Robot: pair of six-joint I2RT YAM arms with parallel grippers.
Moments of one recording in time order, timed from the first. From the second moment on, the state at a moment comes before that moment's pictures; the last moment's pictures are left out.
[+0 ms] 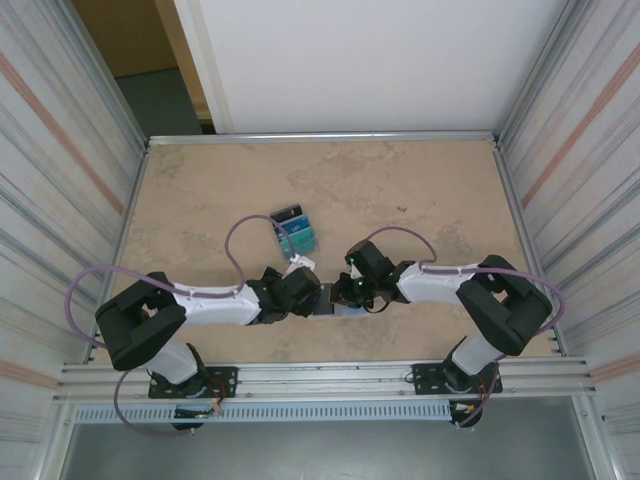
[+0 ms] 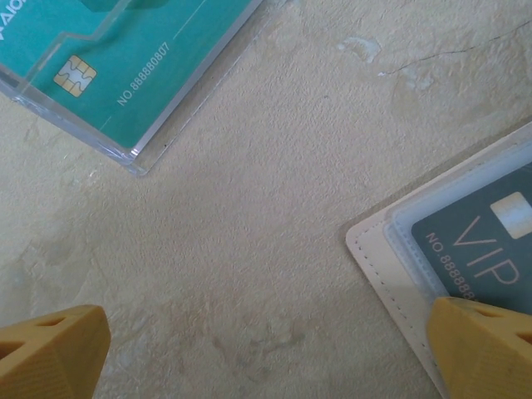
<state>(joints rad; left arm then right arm) -1.02 1.52 0.64 -0.17 -0.49 -0.35 0.78 1.56 0.63 -0.04 -0.39 0.98</state>
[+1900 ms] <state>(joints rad) -1.03 1.52 0.72 -0.26 -0.46 -0.34 0.68 1.56 0.49 0.22 -0.55 1.01</state>
